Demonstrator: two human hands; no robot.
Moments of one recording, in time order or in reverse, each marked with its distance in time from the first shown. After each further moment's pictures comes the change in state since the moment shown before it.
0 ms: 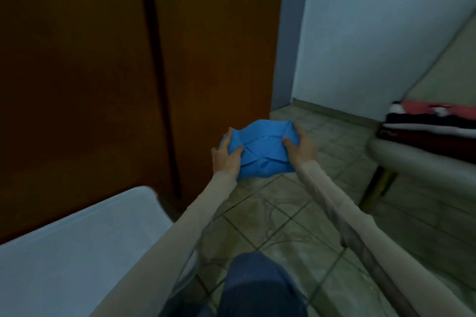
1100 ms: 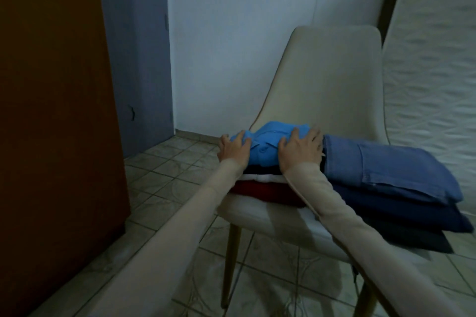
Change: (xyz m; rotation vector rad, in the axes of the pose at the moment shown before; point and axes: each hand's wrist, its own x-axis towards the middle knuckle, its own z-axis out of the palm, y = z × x) left_hand 0.030 0.137 0.380 0.388 -0.495 0.379; right_hand 0.108 0.052 -0.308 -0.905 0.528 0.270
